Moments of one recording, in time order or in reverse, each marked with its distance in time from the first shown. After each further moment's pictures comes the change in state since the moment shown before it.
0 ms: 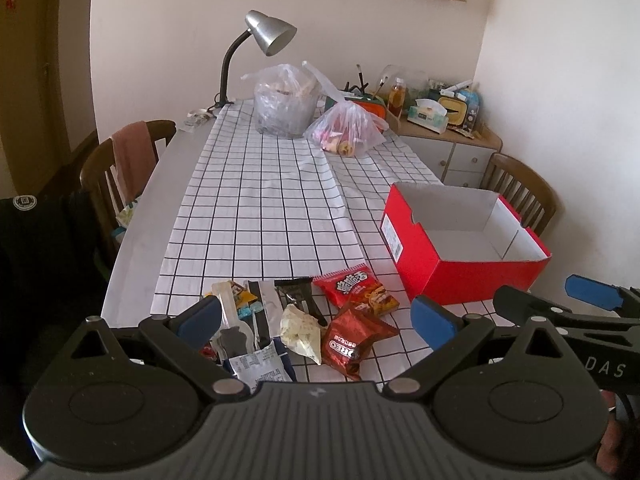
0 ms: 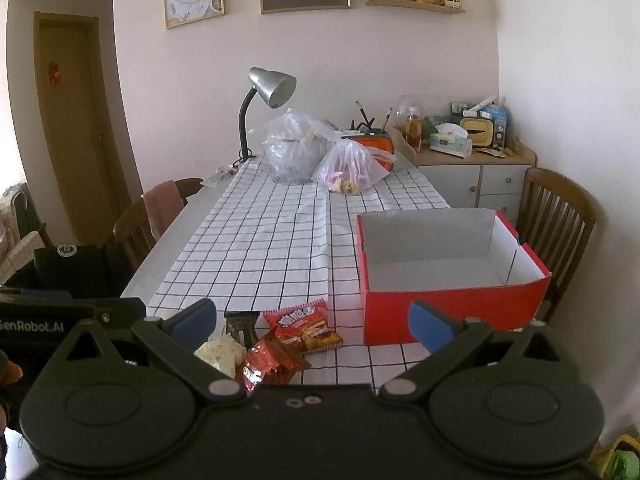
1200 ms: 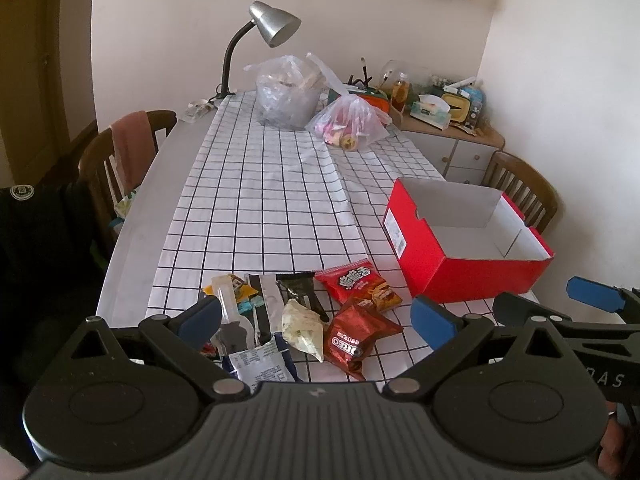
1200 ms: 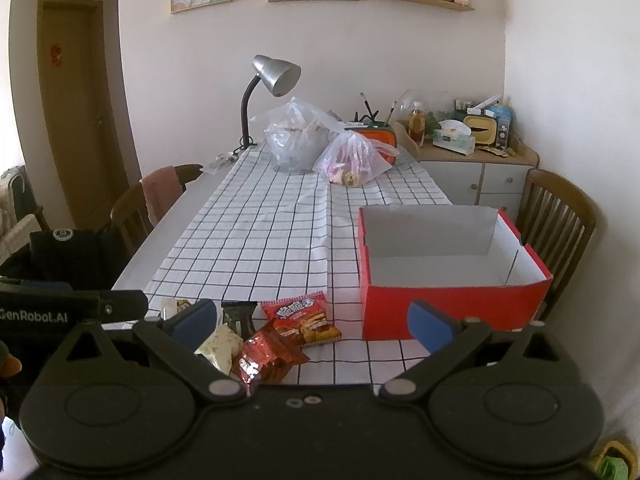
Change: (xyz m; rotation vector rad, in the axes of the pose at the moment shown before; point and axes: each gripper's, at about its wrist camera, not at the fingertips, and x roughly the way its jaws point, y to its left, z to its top) left arm 0.011 0.008 0.000 -0.024 0.024 -0.009; right arm 0.012 0.007 -0.001 -0.035 0.035 -0.005
